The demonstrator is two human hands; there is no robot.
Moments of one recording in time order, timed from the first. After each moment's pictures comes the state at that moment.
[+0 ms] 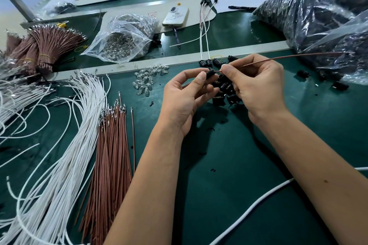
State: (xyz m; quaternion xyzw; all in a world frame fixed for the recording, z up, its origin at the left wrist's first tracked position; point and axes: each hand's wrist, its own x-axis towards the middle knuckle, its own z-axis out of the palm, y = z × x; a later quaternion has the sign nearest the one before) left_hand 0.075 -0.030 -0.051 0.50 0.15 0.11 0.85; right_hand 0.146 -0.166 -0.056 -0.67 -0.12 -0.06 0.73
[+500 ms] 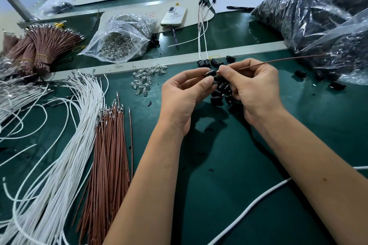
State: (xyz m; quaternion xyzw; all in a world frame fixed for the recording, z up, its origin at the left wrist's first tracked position) left_hand 0.078 -0.033 -0.054 0.53 0.12 0.15 0.82; right_hand 0.141 -0.164 -0.054 -0.62 -0.07 0.01 0.78
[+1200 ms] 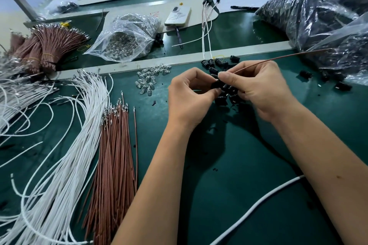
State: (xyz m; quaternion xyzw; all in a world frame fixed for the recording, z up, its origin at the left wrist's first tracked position) left_hand 0.076 -0.034 -0.058 0.76 0.11 0.22 0.60; right_hand 0.150 -0.178 -0.048 -0.69 -0.16 0.09 0.70
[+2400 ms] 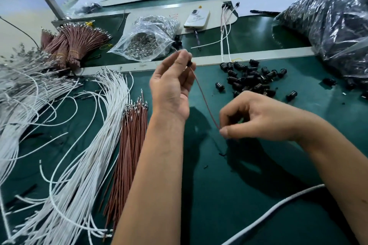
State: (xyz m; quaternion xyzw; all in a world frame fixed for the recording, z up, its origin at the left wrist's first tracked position) left_hand 0.067 0.009 -0.018 0.35 0.21 0.25 0.88; right_hand 0.124 -0.176 -0.031 -0.73 -0.48 0.31 0.37
